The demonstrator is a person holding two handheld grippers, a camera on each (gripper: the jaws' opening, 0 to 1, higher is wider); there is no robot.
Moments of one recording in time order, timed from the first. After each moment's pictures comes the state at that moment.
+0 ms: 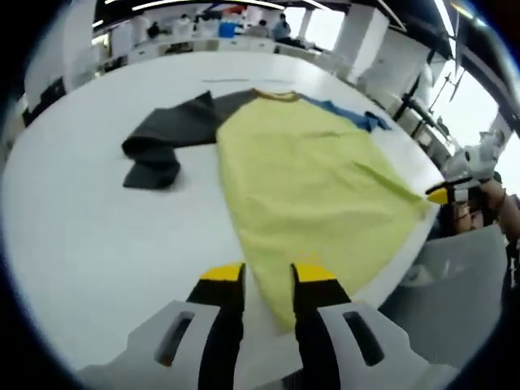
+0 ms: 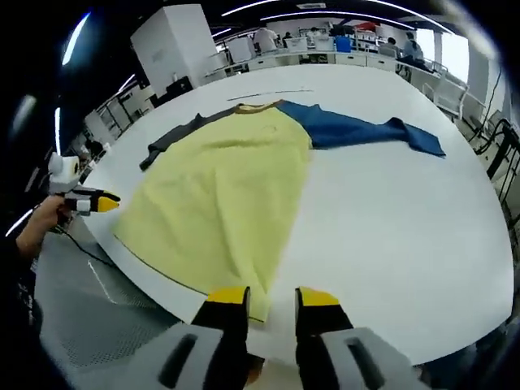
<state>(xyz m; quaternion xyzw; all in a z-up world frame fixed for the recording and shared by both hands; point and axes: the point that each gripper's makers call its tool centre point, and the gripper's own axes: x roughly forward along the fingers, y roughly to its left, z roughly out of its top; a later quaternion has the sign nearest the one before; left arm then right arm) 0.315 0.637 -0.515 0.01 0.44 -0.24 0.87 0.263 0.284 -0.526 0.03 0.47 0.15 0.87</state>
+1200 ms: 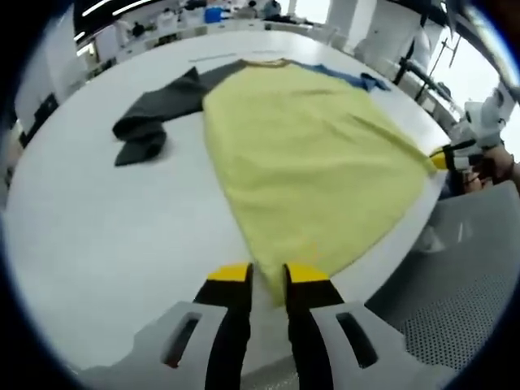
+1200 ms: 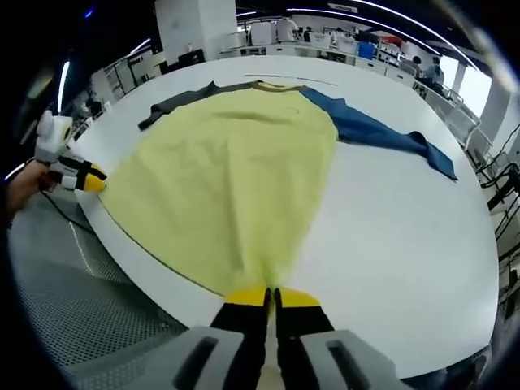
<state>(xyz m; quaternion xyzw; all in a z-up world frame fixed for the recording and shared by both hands) 0.286 0.640 -0.539 0.08 0.48 -0.23 0.84 0.258 0.301 -0.542 -0.07 0.49 0.17 0.86</state>
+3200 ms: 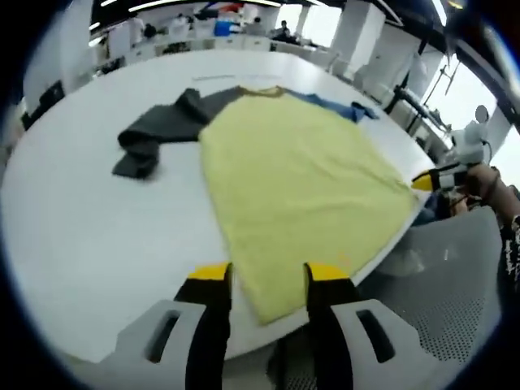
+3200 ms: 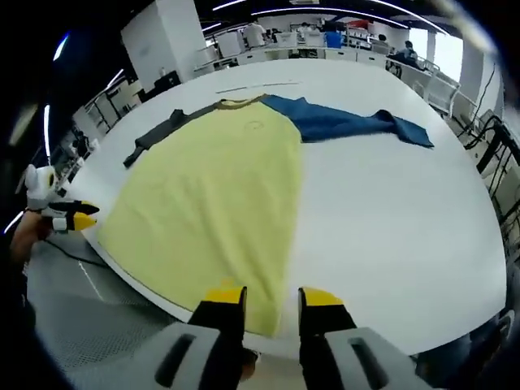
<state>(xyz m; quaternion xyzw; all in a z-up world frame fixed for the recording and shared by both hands) 0.283 0.615 -0.492 0.01 0.41 -0.25 0.88 0.260 0.269 -0.515 0.04 0.48 0.13 0.87</state>
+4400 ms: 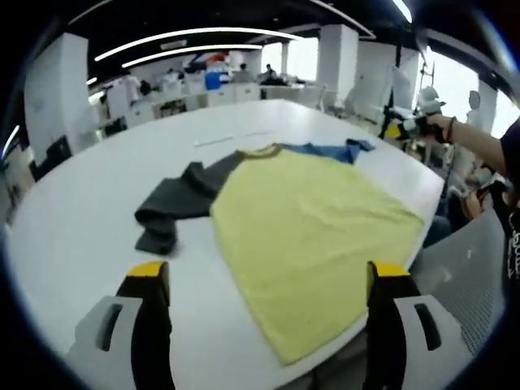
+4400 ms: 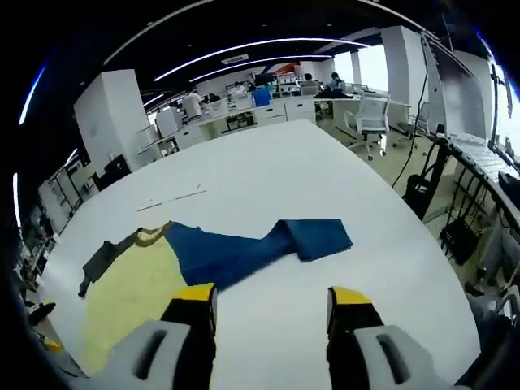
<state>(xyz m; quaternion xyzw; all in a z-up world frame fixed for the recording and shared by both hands) 0.319 0.612 -0.448 0.06 0.30 -0.25 0.92 0.418 0.133 -0.444 0.10 0.34 -0.05 0.93</state>
